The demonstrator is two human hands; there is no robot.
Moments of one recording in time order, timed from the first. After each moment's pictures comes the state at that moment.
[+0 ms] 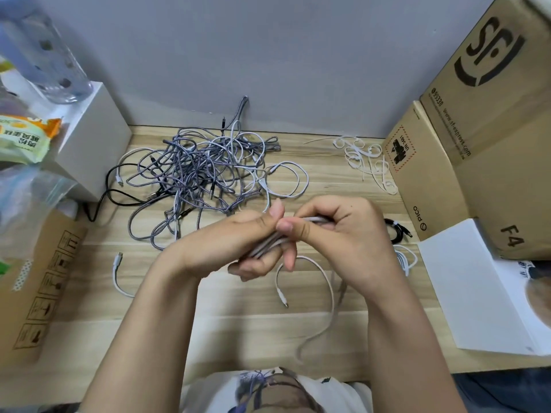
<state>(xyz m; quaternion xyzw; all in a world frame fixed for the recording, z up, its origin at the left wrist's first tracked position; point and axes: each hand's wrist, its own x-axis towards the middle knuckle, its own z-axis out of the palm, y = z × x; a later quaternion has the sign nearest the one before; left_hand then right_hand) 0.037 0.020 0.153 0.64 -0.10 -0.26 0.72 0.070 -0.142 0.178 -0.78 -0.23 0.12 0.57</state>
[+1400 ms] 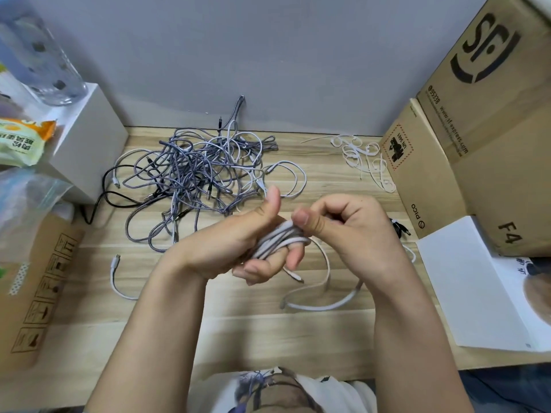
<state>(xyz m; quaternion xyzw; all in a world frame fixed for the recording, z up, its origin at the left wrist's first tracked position) 0.045 0.012 0.156 0.55 -0.13 -0.36 0.75 0.075 -0.152 0.183 -0.74 -0.18 0.19 0.62</state>
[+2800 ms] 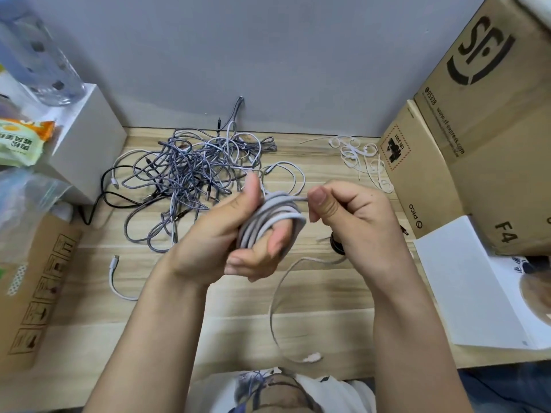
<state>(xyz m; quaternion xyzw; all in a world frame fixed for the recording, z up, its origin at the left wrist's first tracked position) 0.038 0.012 0.161 0.36 -0.21 -0.27 0.87 0.073 -0.149 0.193 -0.76 -0.20 0.09 0.61</state>
